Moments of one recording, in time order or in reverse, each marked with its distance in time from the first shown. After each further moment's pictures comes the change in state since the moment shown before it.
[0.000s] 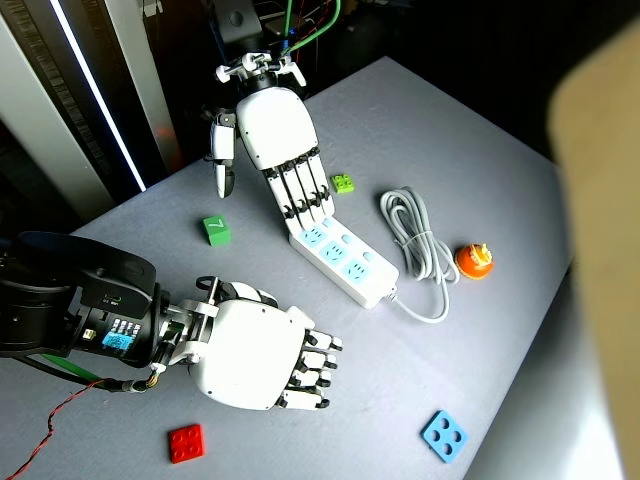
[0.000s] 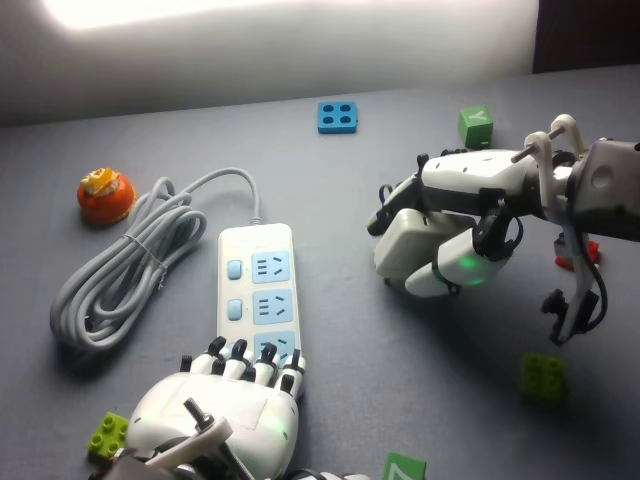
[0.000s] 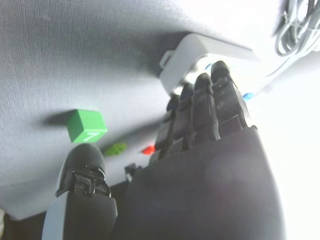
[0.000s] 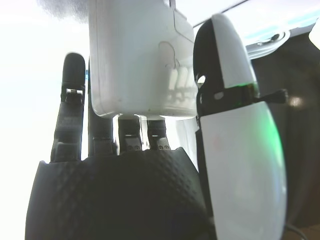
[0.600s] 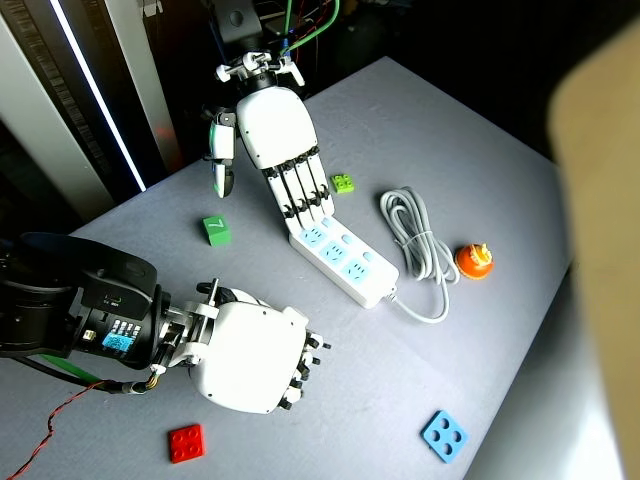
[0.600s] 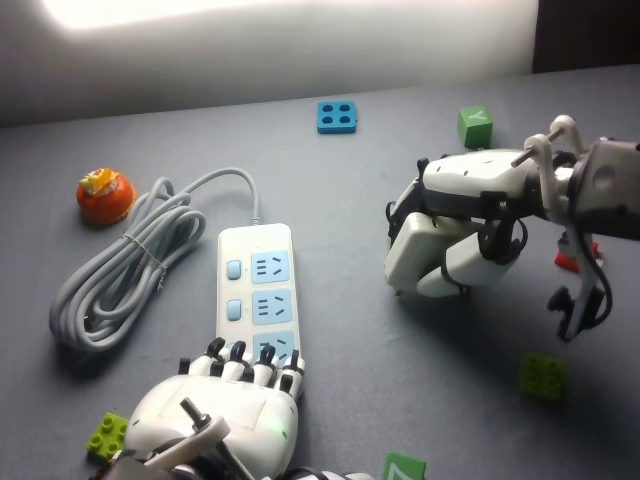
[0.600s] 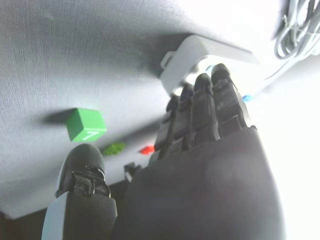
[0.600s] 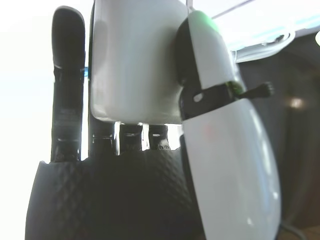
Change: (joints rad) left arm -0.004 0.000 -0.003 -0.009 -0.008 -0.022; right arm 0.007 0.003 0.002 -0.001 -0.013 -0.061
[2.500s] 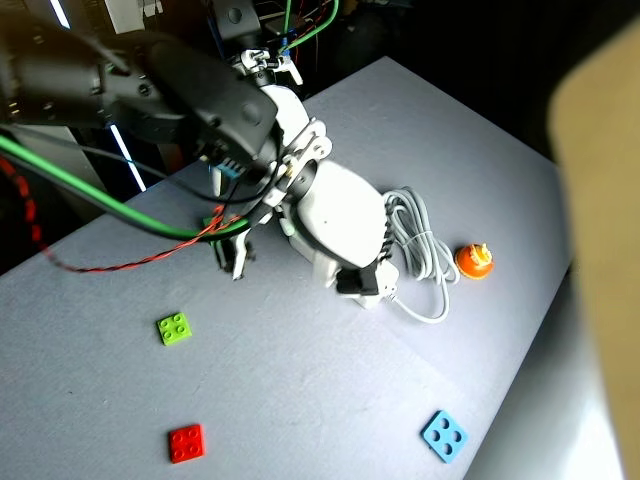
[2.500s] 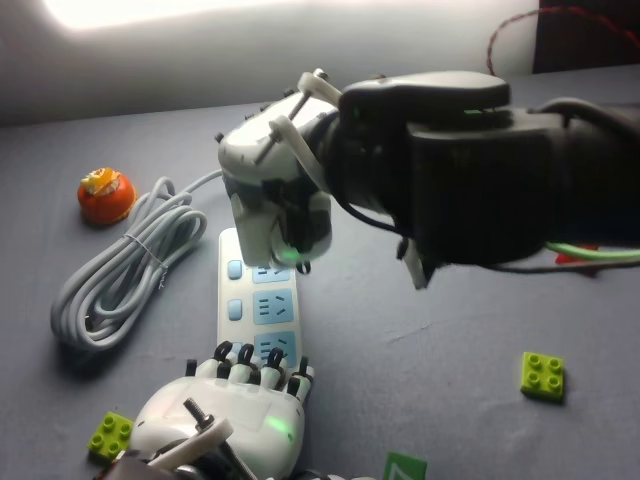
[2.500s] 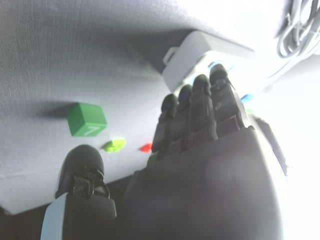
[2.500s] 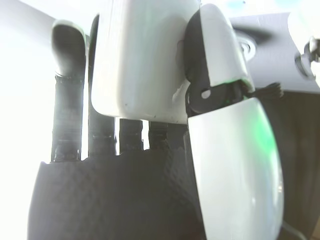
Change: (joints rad) left arm -0.008 0.001 -0.002 -0.010 0.013 -0.001; right arm 0.280 -0.293 -0.115 1.115 0.485 -1.480
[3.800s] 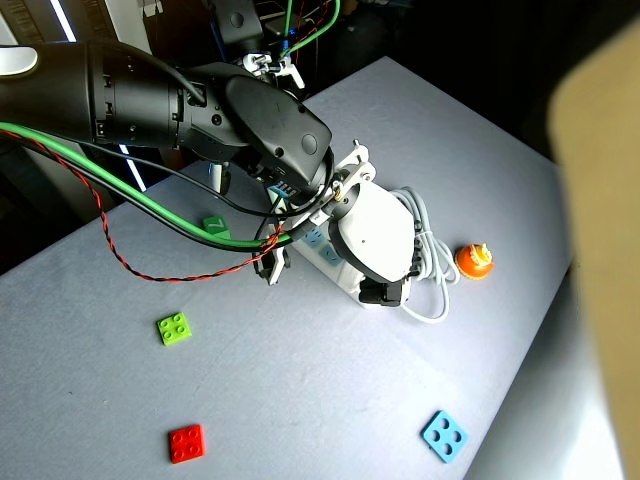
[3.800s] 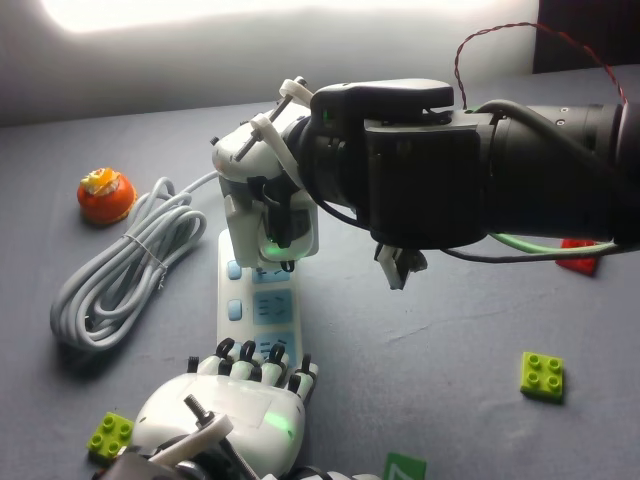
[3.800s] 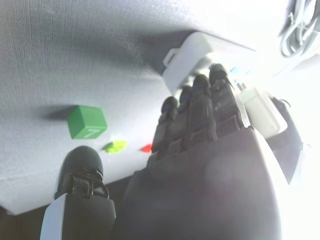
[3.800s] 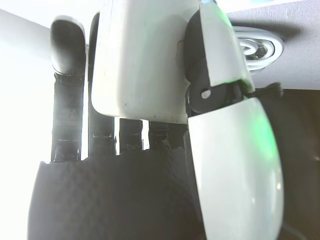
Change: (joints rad) left arm 0.008 0.000 0.012 0.013 0.016 -0.003; right arm -0.027 -0.099 0.150 0.053 -0.020 -0.001
